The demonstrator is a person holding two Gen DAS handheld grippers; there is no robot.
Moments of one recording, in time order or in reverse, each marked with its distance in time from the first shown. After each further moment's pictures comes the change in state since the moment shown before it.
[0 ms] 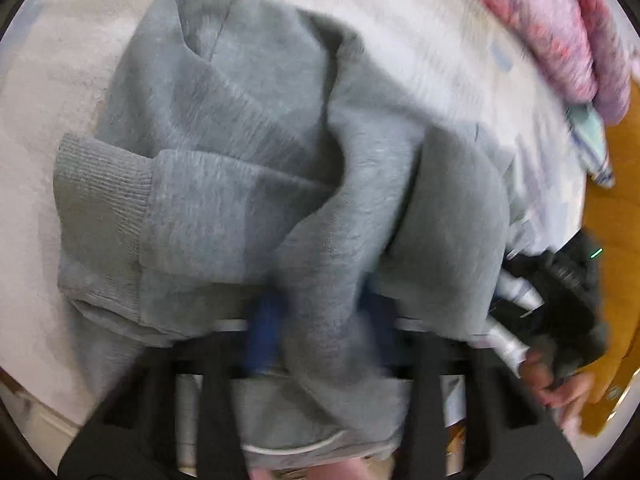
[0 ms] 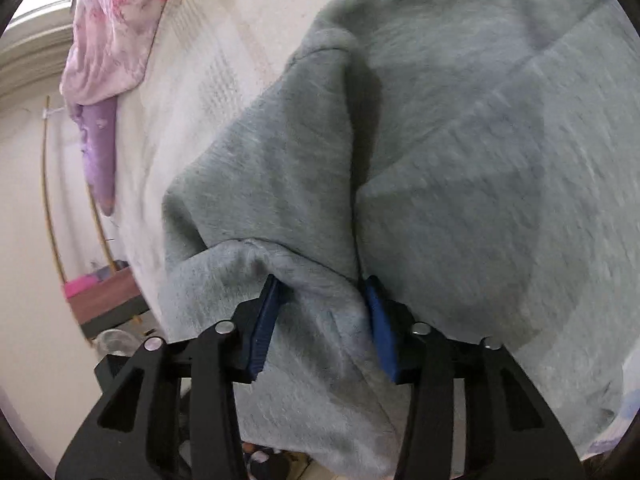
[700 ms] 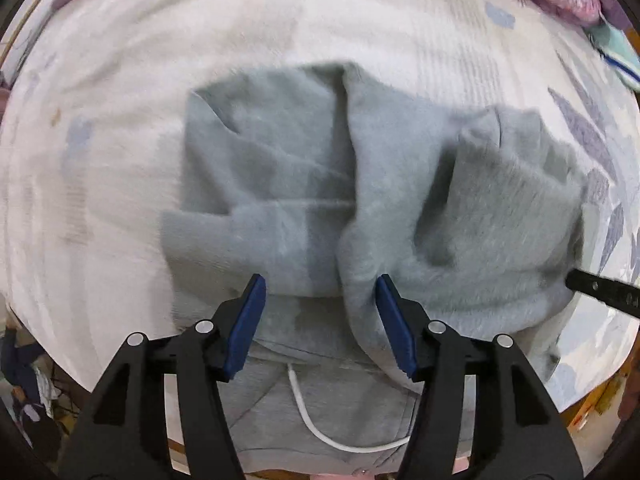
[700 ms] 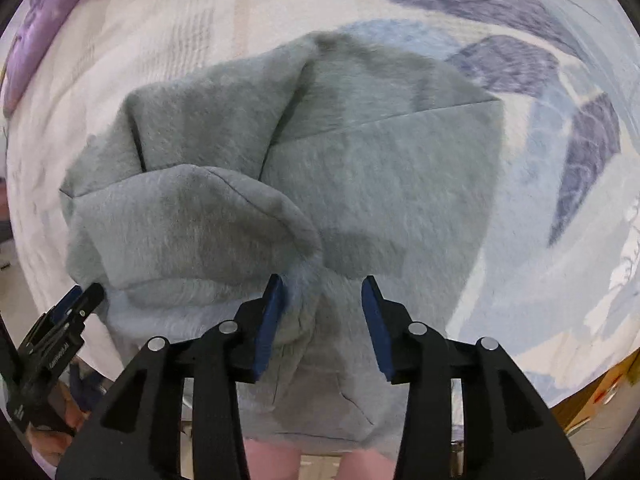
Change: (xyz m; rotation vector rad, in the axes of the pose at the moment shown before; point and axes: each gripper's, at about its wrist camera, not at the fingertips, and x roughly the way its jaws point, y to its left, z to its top) left arm -0.017 -0.058 0.004 0.214 -0.123 0.391; right arm -0.058 0.004 -0.042 -0.273 -0.031 -0.487
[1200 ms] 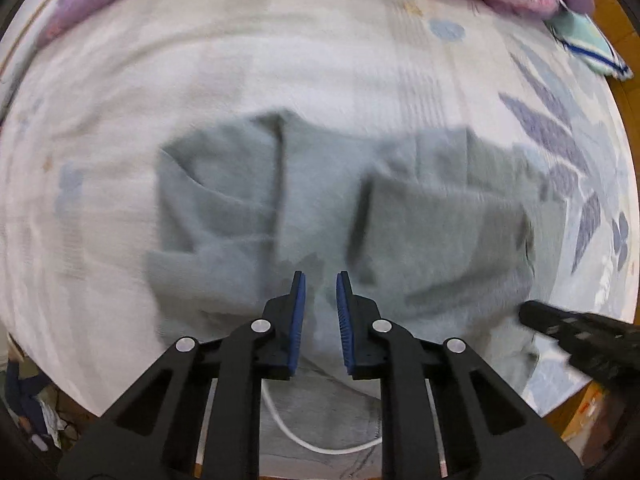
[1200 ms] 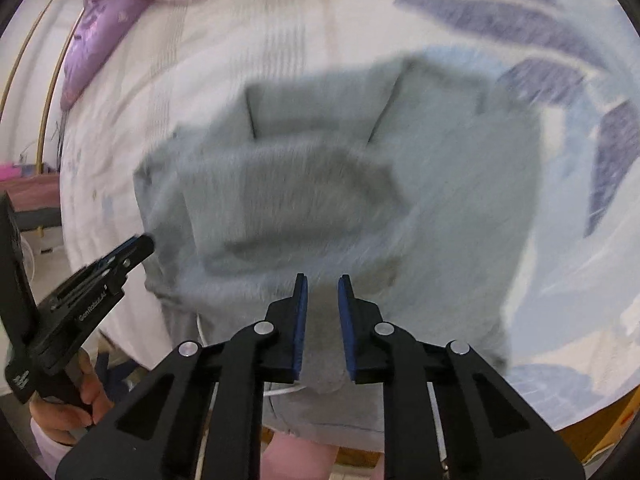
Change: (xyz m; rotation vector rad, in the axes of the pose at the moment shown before) left arm -0.026 -0.022 -0.020 0.109 -0.039 -0.061; right arm 0.007 0.037 -0.031 -0.076 0.006 0.165
